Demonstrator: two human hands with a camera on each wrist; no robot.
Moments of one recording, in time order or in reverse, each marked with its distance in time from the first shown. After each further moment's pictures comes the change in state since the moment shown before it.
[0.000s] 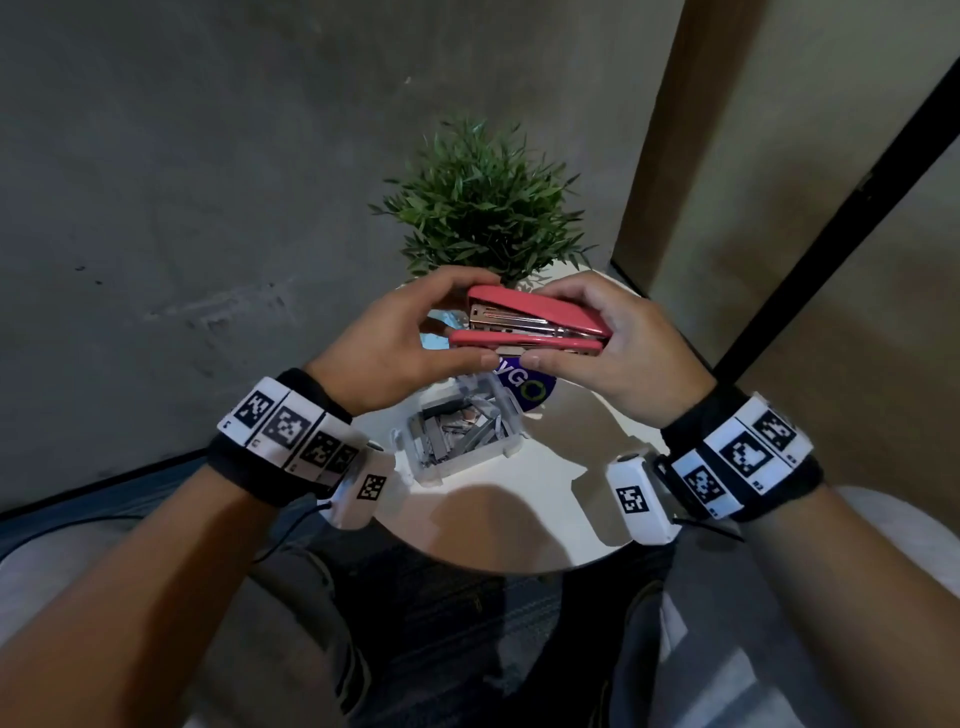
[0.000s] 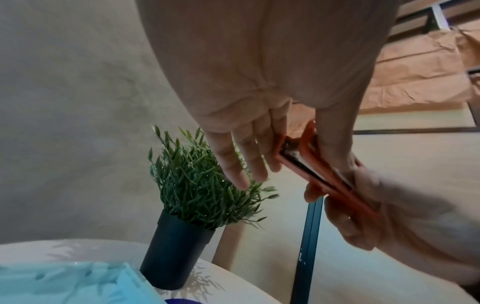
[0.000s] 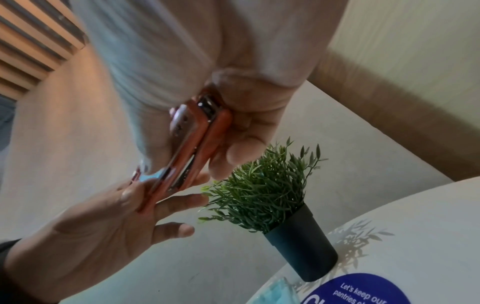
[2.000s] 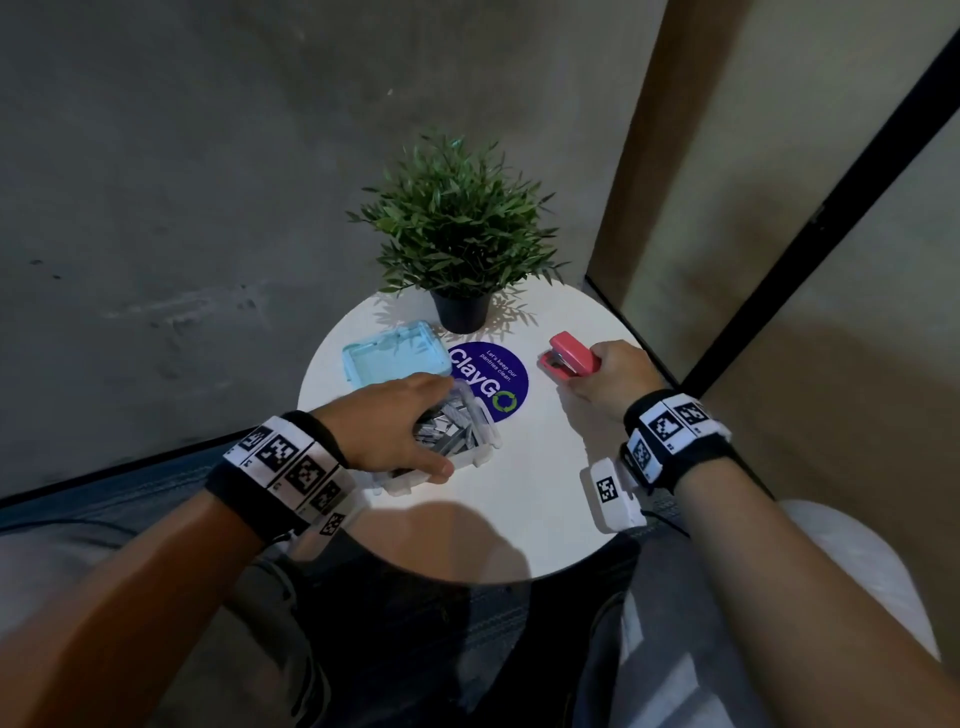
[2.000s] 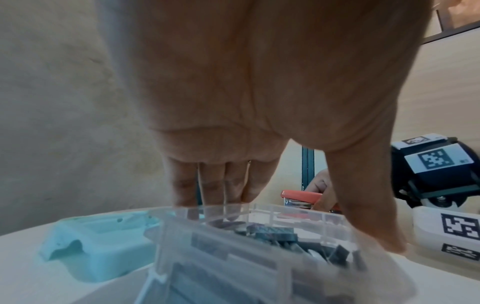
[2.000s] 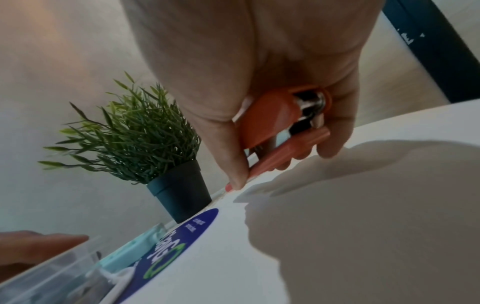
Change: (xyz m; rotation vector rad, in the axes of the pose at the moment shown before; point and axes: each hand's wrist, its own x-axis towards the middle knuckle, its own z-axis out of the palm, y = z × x) left_hand -0.011 -0.050 0.040 0.523 -0.436 -0.251; right_hand 0.015 0.089 -0.002 -0.466 -0.020 0.639
